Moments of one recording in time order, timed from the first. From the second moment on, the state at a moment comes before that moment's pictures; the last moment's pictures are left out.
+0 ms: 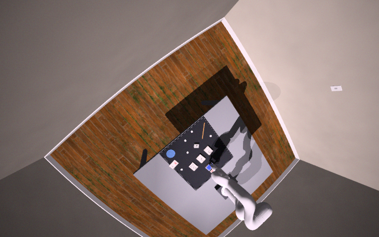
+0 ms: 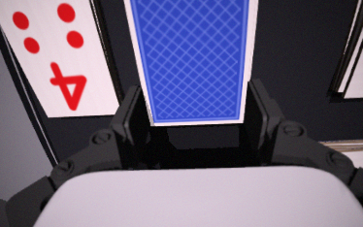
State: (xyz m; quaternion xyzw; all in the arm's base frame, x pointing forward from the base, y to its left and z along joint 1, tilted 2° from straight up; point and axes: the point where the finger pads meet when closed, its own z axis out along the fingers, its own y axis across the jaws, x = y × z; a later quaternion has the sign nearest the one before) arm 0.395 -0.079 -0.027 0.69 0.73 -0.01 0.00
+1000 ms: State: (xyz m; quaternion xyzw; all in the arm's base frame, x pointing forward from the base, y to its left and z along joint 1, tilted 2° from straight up) arm 0.395 -0.079 -0.027 0.69 0.73 -0.01 0.00
